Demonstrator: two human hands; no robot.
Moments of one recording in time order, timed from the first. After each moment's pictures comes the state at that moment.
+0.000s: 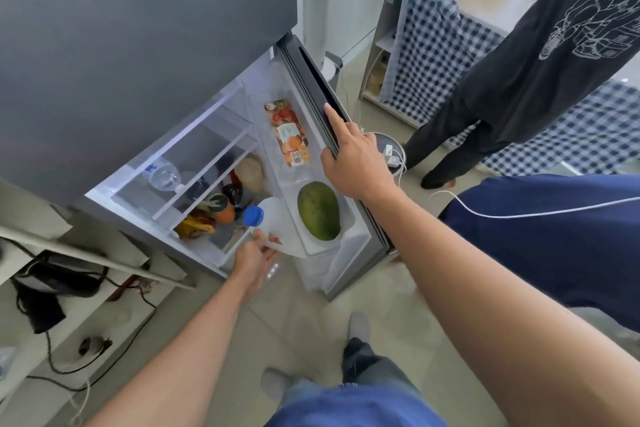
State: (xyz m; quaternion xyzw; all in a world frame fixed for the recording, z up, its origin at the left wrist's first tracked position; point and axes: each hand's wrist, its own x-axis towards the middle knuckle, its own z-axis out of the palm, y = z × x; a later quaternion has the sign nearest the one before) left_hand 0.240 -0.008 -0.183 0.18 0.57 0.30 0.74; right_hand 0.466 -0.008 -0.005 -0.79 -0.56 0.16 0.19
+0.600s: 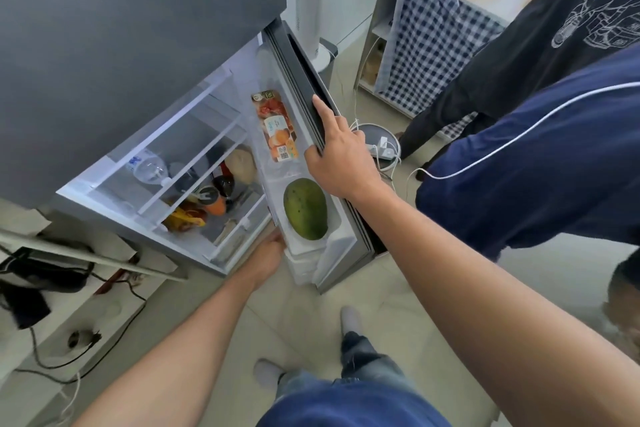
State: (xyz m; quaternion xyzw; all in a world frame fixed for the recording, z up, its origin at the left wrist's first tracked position) left_hand 0.266 -0.009 -0.204 0.58 0.50 0.05 0.64; right_hand 0.464 -0.001 -0.008 -0.79 -0.54 0.19 0.21
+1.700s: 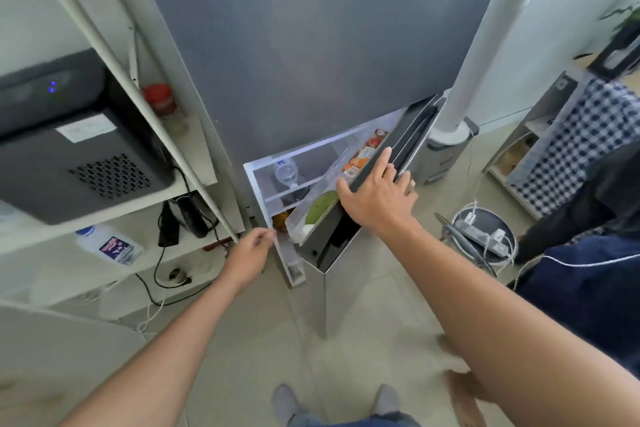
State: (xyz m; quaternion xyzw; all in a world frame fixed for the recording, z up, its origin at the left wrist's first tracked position) left_hand 0.072 -0.024 -0.131 0.49 0.71 0.27 0.43; right_hand 0.341 0.043 0.000 -0.77 -0.60 0.19 0.10
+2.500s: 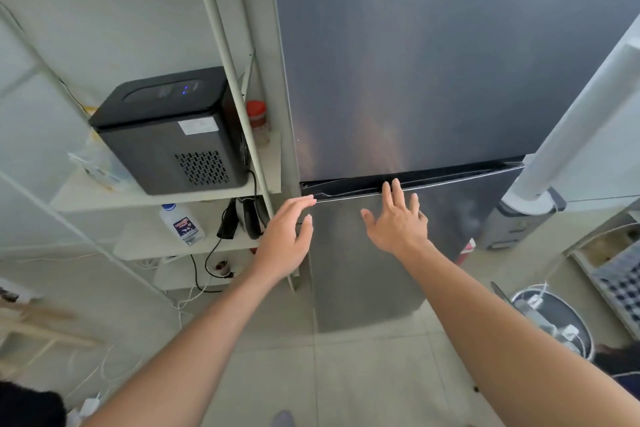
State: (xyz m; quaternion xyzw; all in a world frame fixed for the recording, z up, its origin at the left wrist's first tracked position) left_hand 0.091 -0.037 -0.025 0.60 0.69 0.37 0.14; right_hand 0.306 0.086 -0.023 -0.62 -0.77 0.15 -0.01
